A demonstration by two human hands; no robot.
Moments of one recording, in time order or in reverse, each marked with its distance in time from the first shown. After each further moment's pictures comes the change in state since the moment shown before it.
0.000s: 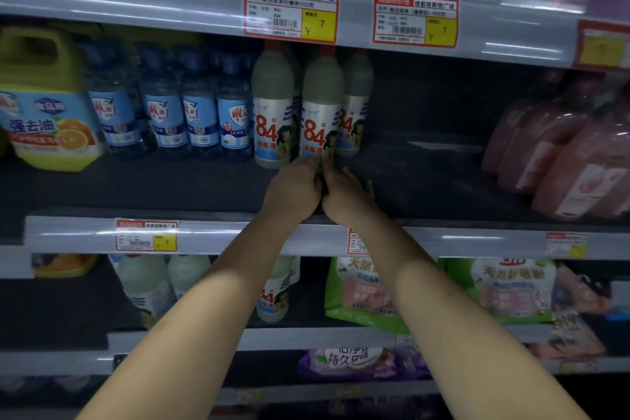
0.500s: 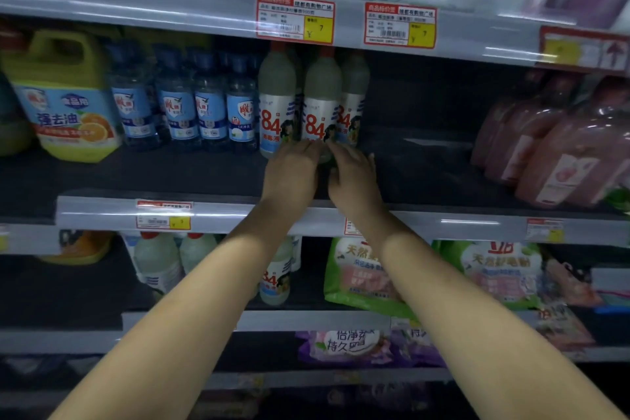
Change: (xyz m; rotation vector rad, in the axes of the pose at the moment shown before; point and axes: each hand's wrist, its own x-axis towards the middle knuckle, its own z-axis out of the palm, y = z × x) left_hand -0.027 0.029 -0.029 0.229 0.229 0.196; right_hand -0.025 0.005 0.000 0.139 0.472 -0.215
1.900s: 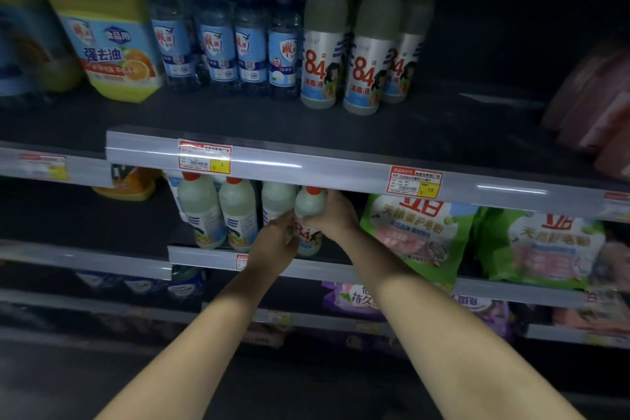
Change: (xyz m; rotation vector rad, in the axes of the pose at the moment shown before) left_hand -0.191 -0.055 0.046 -0.309 -0.335 -0.575; right_hand -0.070 -0.003 0.122 0.307 -0.458 0.366
